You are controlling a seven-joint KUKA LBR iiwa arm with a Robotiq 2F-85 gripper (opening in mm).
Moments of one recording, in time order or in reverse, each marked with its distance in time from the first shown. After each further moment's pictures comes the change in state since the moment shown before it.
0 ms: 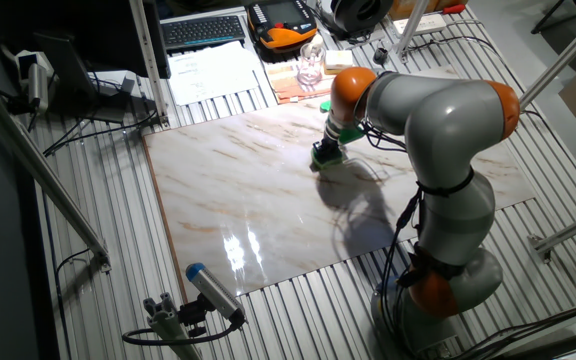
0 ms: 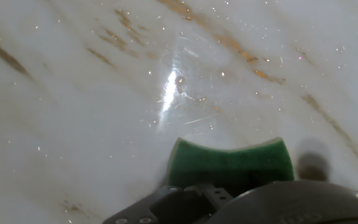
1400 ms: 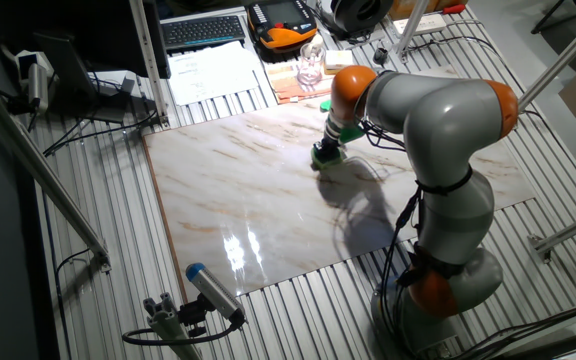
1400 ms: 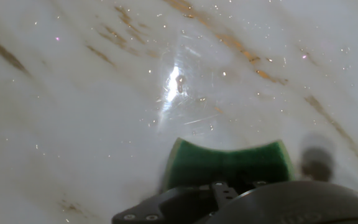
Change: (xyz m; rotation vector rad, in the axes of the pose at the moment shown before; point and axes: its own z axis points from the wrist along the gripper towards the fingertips) arm -0.001 0.000 0.004 -0.009 0.012 -0.013
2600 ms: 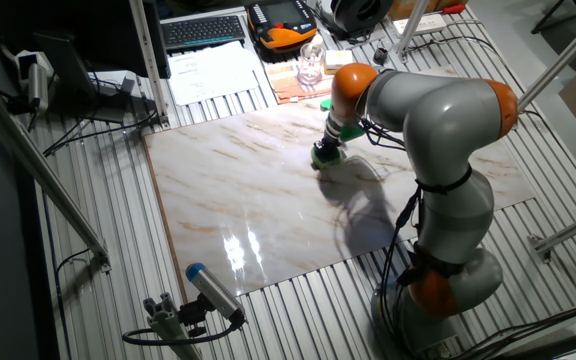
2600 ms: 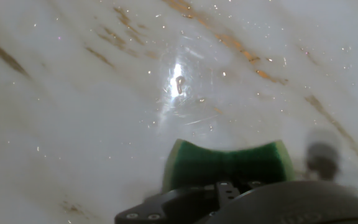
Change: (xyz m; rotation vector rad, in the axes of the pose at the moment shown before) arm -0.001 -0.001 -0.001 -0.007 0.012 0.017
